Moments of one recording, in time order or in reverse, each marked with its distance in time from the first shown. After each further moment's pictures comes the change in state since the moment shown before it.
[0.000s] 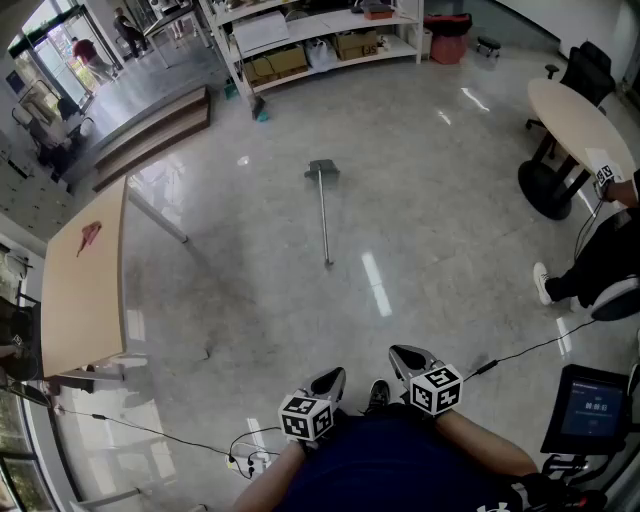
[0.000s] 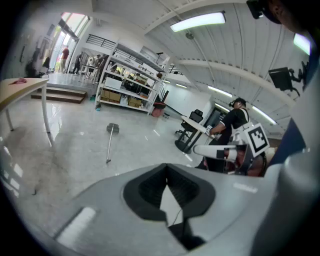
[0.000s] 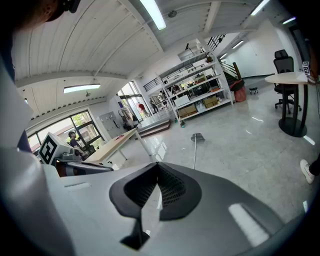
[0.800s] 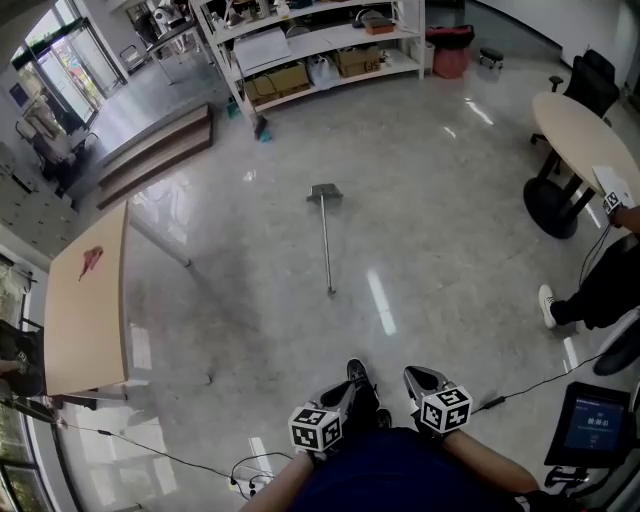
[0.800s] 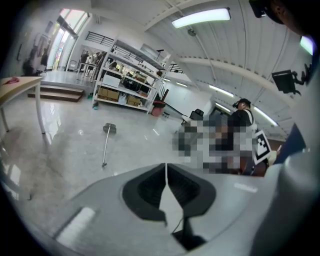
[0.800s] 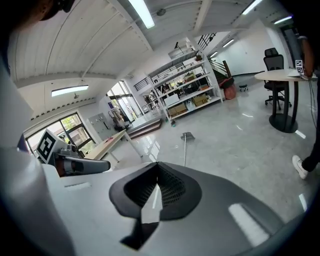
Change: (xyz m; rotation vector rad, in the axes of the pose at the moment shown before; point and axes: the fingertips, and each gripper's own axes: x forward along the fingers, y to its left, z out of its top) left arm 0.035 0.006 0.027 -0.004 0.018 -0.026; right arm 0.001 -0.043 0.004 0.059 0.009 -0.100
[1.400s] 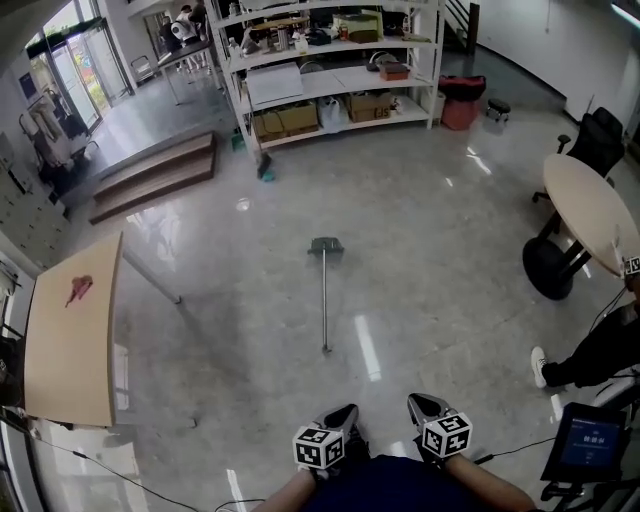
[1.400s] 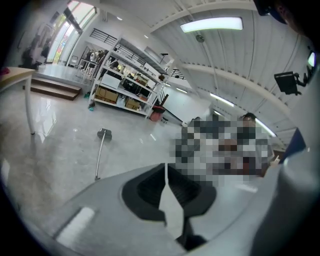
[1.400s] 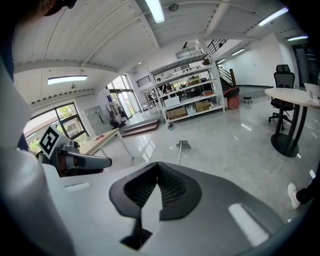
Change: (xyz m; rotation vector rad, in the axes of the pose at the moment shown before) left arm 0.114 0.055 0.130 -0.048 -0.052 -0.044; right arm 0.094 -0.074 0.130 -0.110 0.024 -0.044
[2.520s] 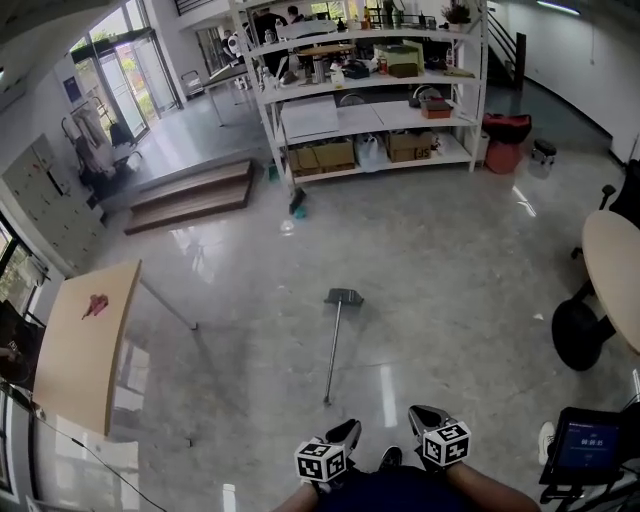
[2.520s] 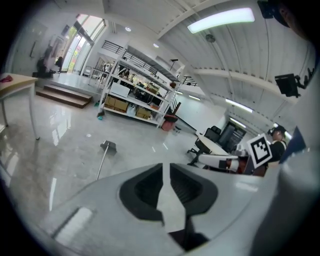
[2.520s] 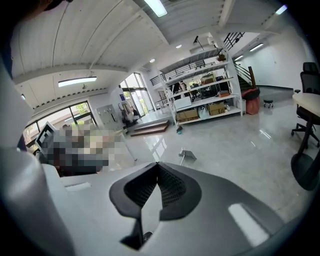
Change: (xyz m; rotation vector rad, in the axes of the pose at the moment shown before) left arm 0.159 0.006 0.132 -0.057 -0.099 0.164; right arm 0.104 -0.149 0.146 -0.101 0.031 0.169
